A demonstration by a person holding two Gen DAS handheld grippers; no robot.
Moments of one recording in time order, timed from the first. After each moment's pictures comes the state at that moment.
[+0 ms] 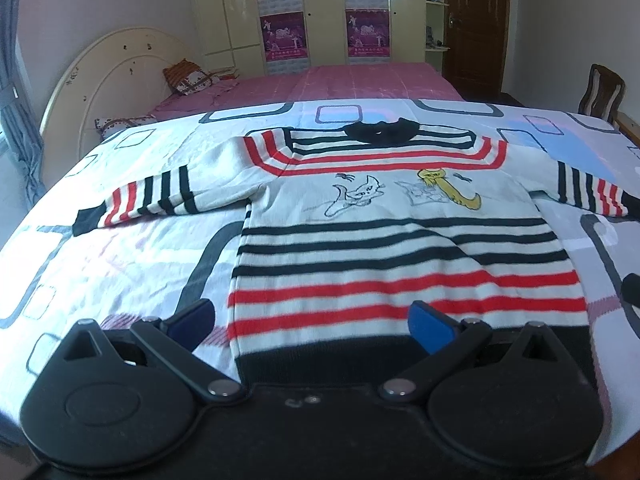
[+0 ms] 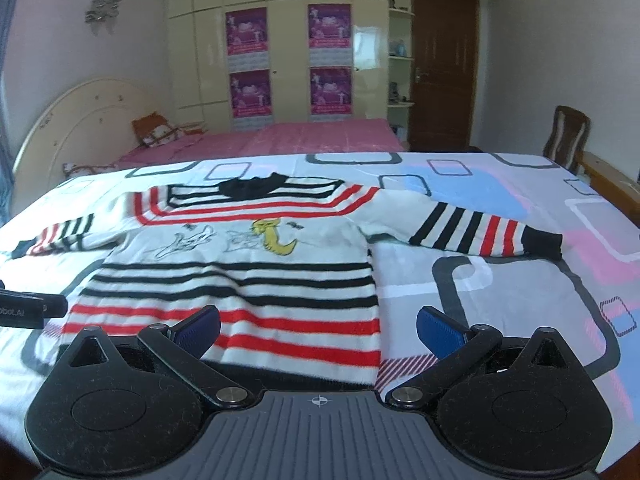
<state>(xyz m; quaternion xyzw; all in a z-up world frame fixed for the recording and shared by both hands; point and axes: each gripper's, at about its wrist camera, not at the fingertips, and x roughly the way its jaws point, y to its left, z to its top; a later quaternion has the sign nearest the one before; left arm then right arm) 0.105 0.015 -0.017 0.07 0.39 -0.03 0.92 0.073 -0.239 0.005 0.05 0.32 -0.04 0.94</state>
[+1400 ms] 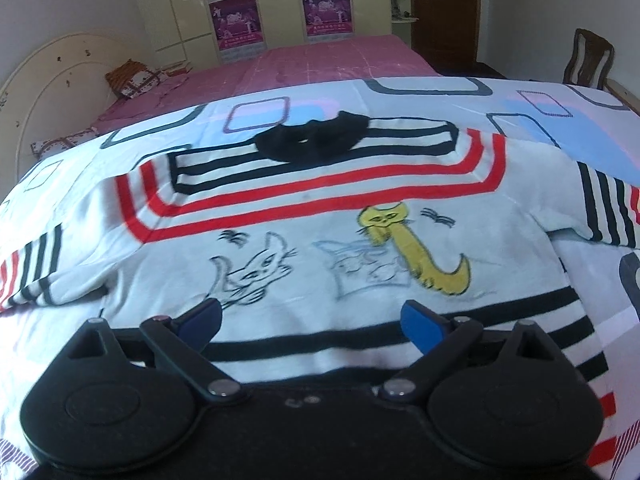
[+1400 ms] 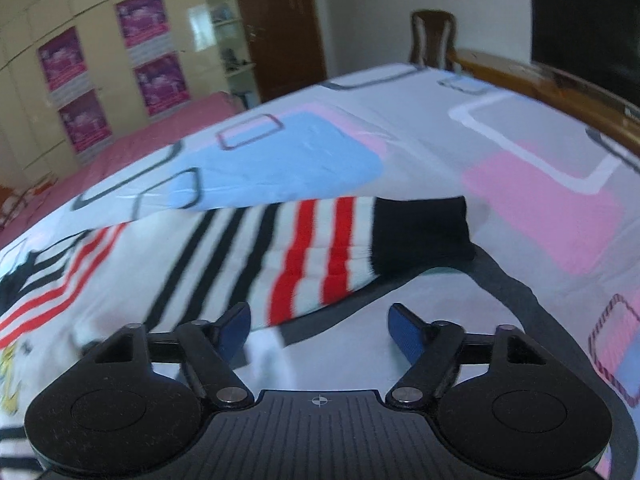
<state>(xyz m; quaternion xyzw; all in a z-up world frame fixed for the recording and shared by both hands) 0.279 -0.112 -0.082 0.11 0.41 -0.07 0.90 0.237 -0.525 -0.109 0.20 0.37 -0.23 0.88</state>
